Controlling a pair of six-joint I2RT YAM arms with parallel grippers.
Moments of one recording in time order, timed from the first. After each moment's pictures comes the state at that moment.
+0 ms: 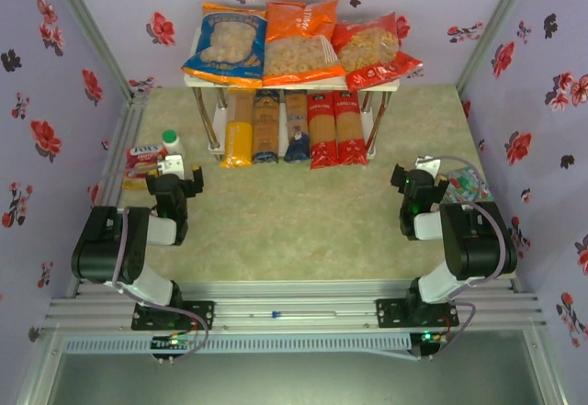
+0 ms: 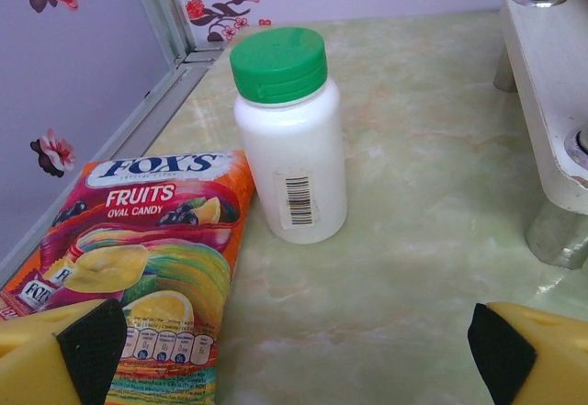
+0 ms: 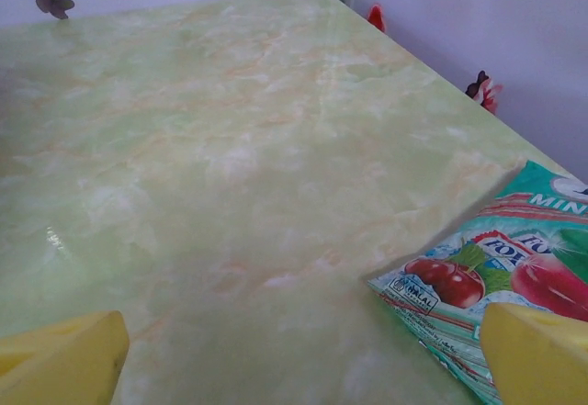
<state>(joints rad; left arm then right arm) -0.09 1.56 0.33 0.91 -0.31 0.04 0.06 1.56 0.36 0.81 0.42 0.13</state>
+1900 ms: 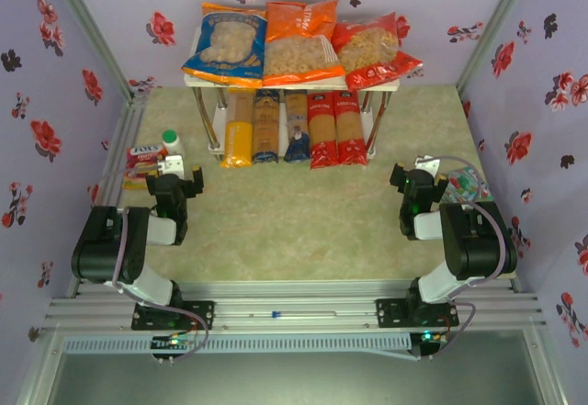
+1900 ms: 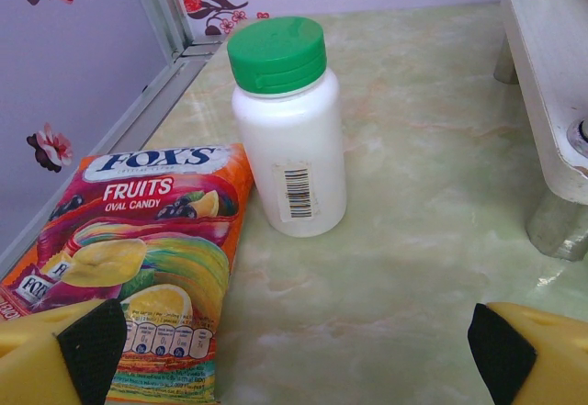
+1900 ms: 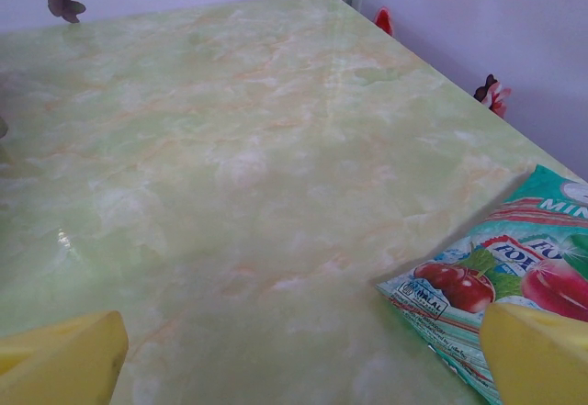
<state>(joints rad) -0.09 1.56 0.33 0.90 -0.30 0.04 0.06 1.56 0.36 0.82 0.41 0.13</state>
